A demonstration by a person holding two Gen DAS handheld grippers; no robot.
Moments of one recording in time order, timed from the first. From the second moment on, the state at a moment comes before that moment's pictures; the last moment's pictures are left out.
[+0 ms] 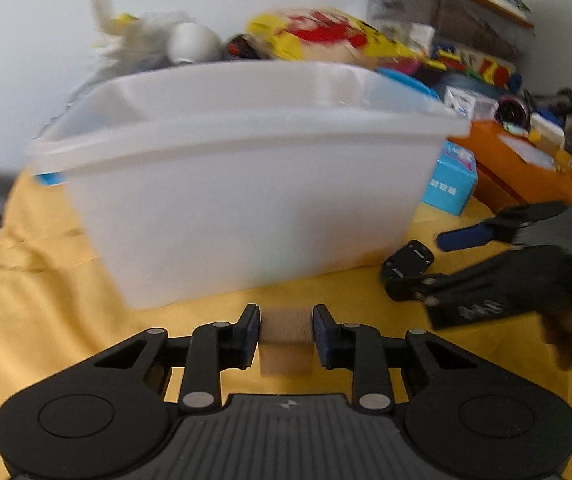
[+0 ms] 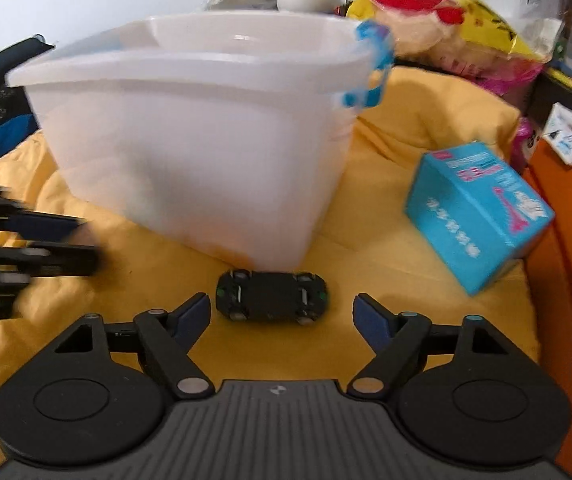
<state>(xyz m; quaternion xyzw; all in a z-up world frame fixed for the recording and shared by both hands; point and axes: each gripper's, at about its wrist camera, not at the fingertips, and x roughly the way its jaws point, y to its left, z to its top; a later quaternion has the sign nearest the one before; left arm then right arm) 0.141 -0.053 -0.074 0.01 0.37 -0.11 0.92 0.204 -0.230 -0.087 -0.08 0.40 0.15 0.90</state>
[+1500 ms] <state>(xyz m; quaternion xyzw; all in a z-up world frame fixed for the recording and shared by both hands) 0.238 -0.006 0.071 0.01 0.33 -0.04 0.94 0.264 -0.196 0.068 -0.02 0.36 0.15 0.92</state>
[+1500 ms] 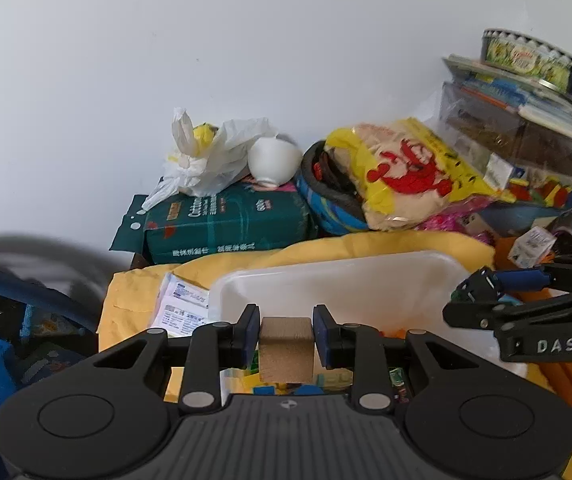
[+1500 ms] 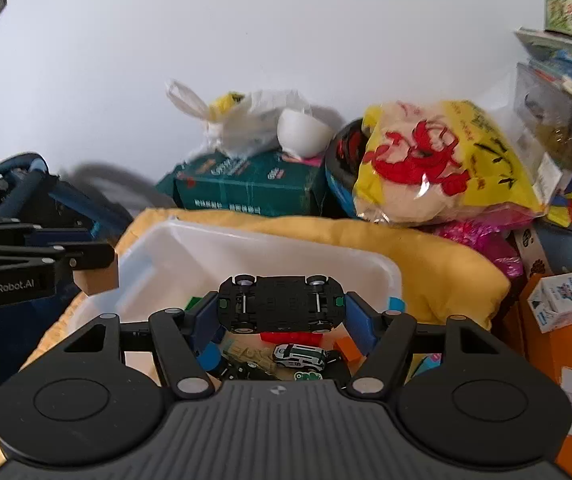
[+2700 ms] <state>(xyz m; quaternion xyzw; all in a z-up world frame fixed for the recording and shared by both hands) 0.307 -0.024 0.083 0.06 0.50 0.00 0.87 0.287 -0.193 0.087 -0.07 0.50 0.11 0.86</state>
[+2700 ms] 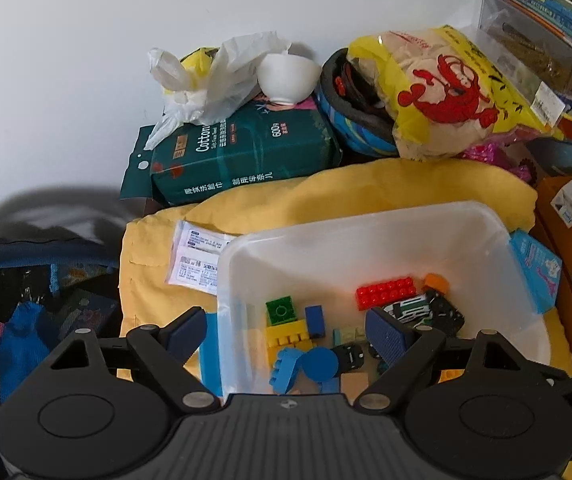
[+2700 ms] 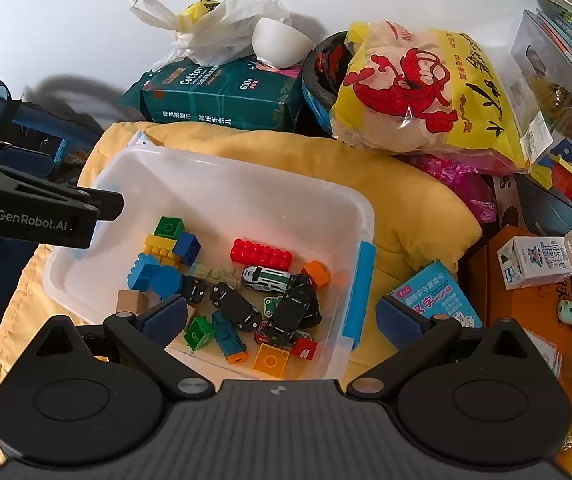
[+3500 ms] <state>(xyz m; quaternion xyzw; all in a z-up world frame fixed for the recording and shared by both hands) 0.303 -0.022 0.072 0.06 0.49 0.01 0.87 0.281 -0.191 0.076 -0.07 0.50 0.10 0.86</state>
